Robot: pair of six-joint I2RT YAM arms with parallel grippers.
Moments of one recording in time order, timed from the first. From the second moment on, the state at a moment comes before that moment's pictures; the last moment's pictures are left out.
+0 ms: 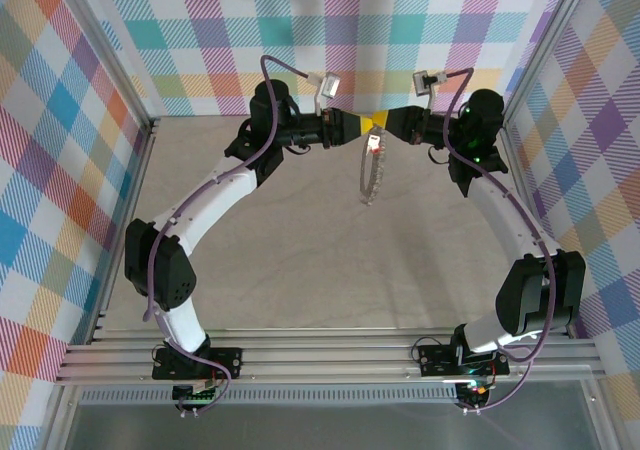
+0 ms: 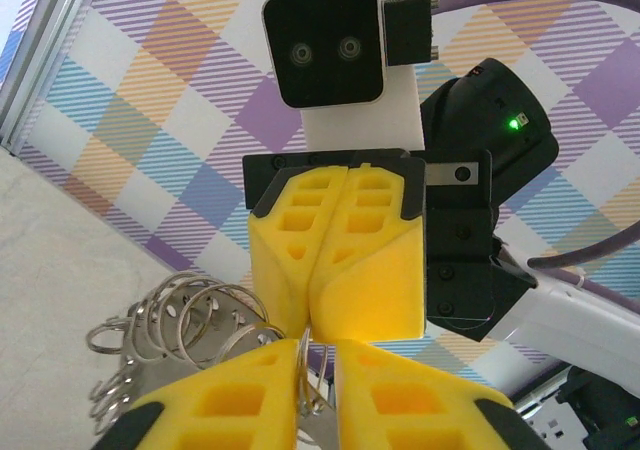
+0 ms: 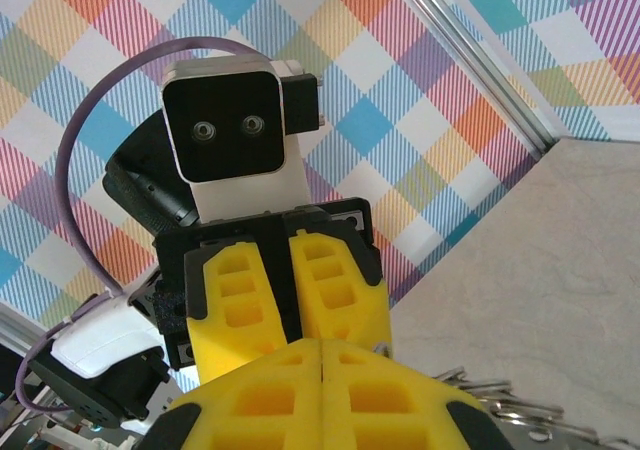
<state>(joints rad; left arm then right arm) -0.55 1.76 1.67 0.11 0.88 -0.66 0.16 1.49 1.30 0.38 -1.17 0.91</state>
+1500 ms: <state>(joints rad) -0.56 1.79 1.71 0.18 0.93 -0.68 0.11 1.20 1.06 0.17 -1.05 0.66</state>
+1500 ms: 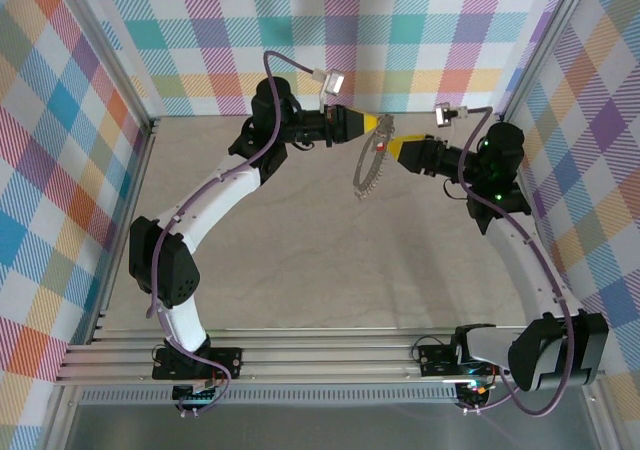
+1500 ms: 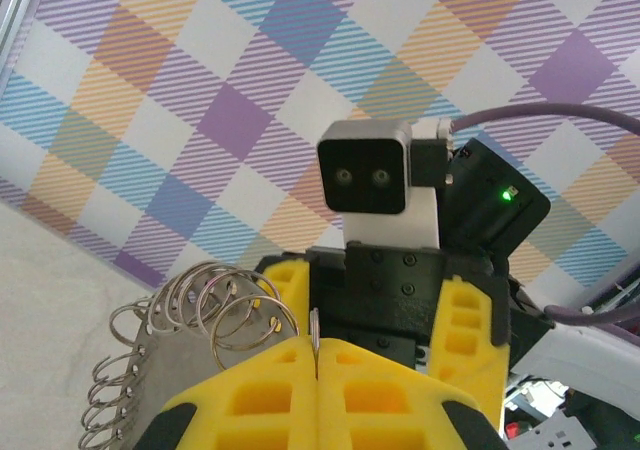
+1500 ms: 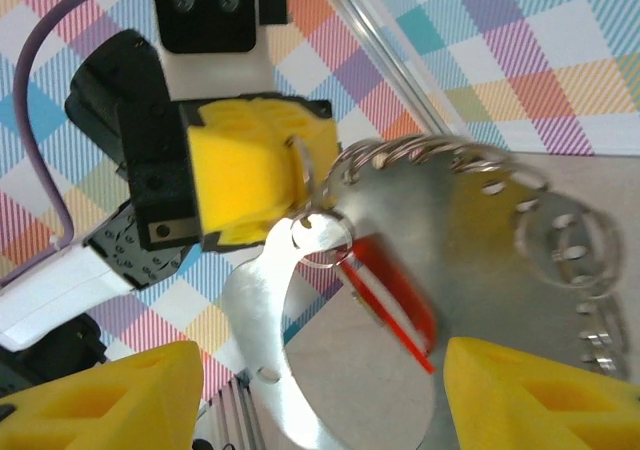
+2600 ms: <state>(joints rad) -0.57 1.79 1.72 0.20 0.95 -0.69 0.19 1.30 1.11 0.12 -0.97 0.57</state>
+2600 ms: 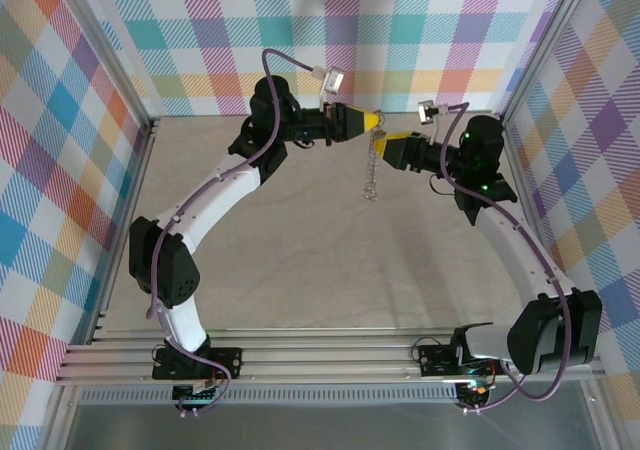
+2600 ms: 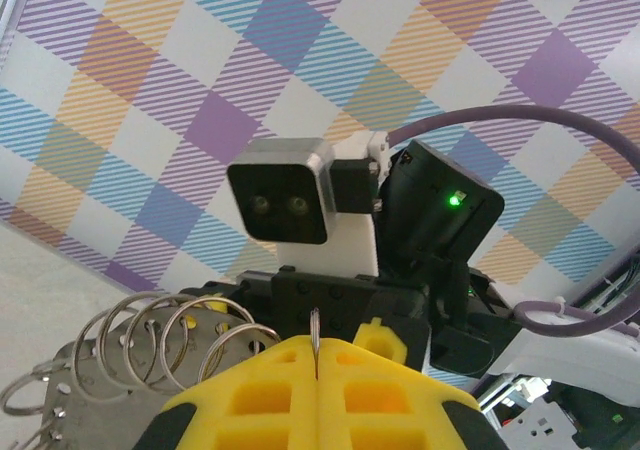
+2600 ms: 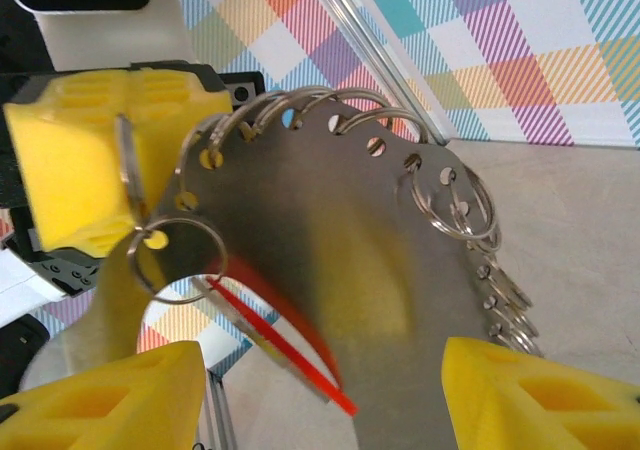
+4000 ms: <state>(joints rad) -0.57 1.79 1.72 0.11 0.93 -0.59 0.18 1.26 1.24 -0.15 -0.95 0.46</state>
